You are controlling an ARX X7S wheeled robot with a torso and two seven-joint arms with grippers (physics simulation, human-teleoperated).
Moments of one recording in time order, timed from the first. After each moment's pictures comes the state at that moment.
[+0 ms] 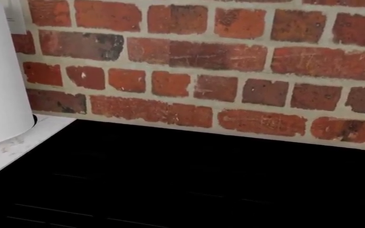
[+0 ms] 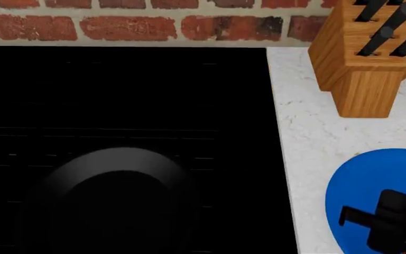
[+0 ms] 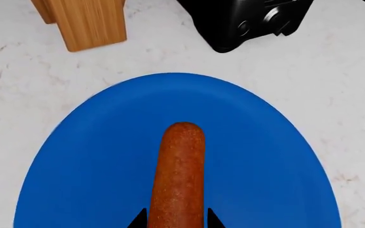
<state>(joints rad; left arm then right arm) -0.77 -0.10 -0.29 0.46 0.29 -1.26 0.42 1.27 1.22 -1.19 -0.44 2.08 0.36 1.41</state>
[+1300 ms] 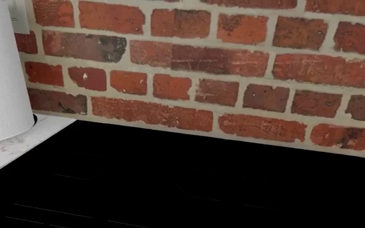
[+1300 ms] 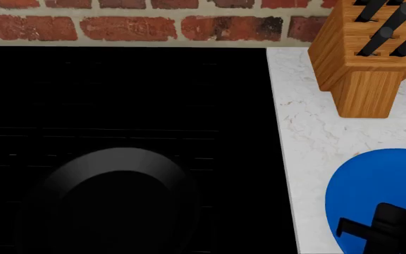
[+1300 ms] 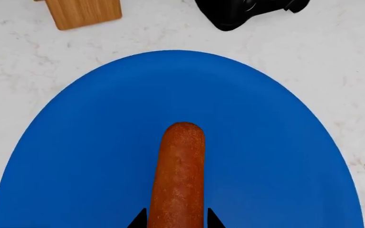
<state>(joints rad) -0.77 -0.10 -0.32 0.46 0.23 -1.24 0.38 1.21 1.21 -1.21 -0.42 2.06 0.32 1.37</state>
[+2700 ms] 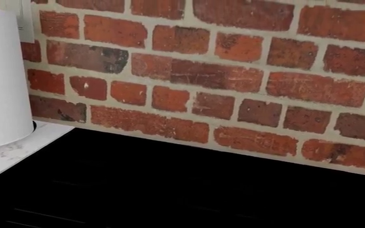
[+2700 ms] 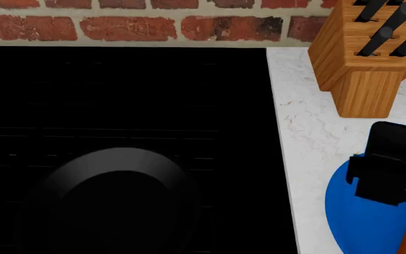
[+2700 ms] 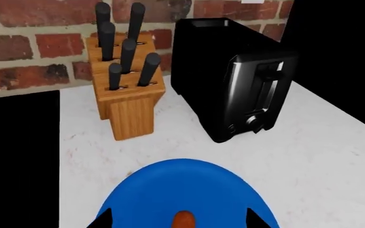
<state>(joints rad) -0.76 -0.11 -0.36 0.53 0.18 -1.28 0.38 1.84 1.28 -1.37 -0.67 2.24 0.40 1.56</state>
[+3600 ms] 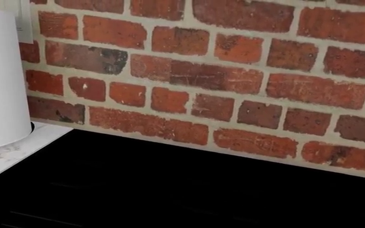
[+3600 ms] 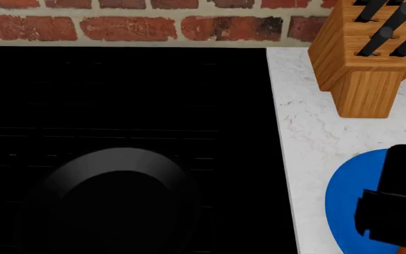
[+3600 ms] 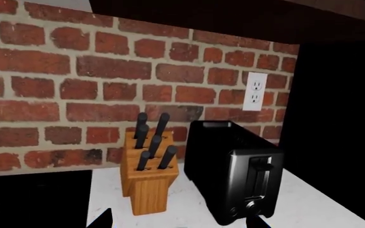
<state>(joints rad) -0.76 -0.11 -0.36 0.51 0.15 -1.25 0.35 2.33 1.43 -1.52 -1.02 2.23 0.40 1.57</state>
